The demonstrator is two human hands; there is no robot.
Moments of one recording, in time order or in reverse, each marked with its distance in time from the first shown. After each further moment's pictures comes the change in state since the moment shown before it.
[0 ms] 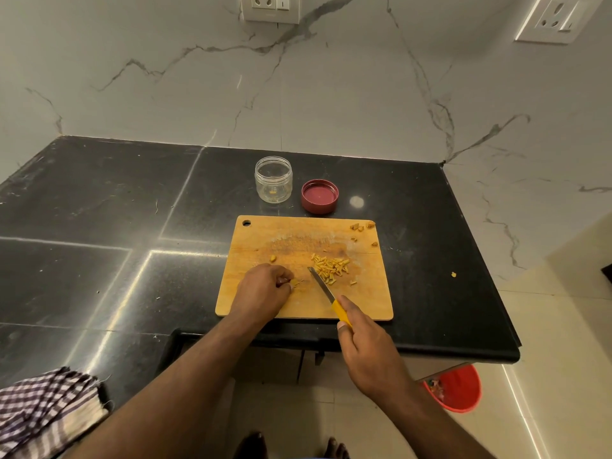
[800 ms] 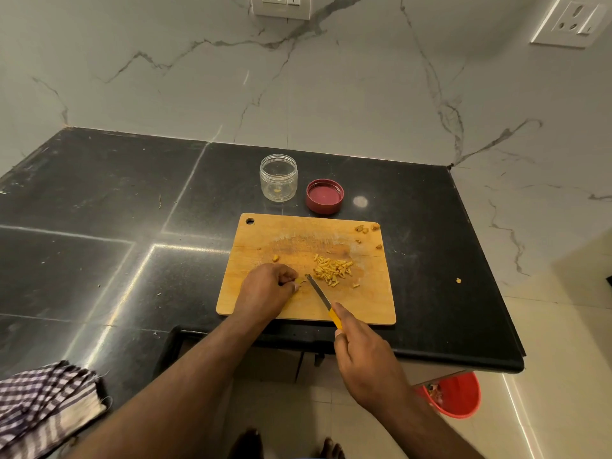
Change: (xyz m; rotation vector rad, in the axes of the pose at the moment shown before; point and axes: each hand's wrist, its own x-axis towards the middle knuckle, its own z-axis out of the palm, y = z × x) left_hand 0.003 0.001 0.004 -0.088 -0.002 -0.057; right_hand -0.002 -0.003 0.003 -0.116 -0.066 -0.041
